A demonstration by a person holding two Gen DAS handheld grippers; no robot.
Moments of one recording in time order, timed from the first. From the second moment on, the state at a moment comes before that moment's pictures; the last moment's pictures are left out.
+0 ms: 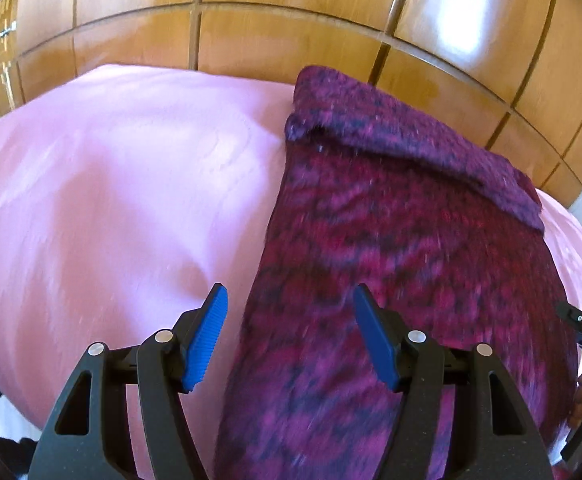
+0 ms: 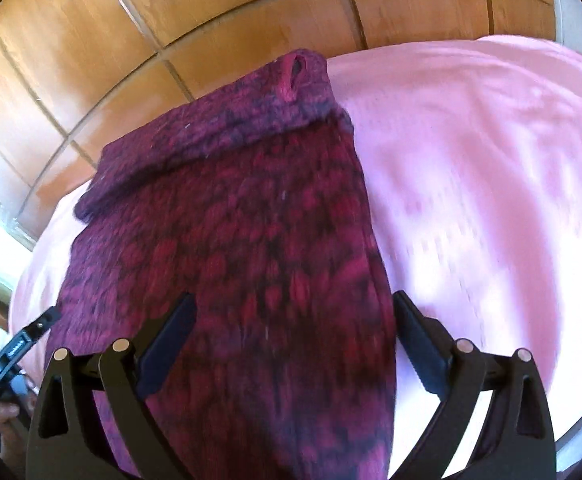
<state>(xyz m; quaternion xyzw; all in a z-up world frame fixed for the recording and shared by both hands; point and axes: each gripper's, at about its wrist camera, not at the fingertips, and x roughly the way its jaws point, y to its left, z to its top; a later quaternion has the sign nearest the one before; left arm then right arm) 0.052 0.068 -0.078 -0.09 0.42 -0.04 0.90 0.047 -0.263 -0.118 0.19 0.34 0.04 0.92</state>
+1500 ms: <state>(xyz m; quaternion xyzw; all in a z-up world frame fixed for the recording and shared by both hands) 0.171 0.106 -0.057 -0.42 0.46 -0.17 0.76 0.105 -0.308 -0.095 0.44 0.32 0.15 0.82</state>
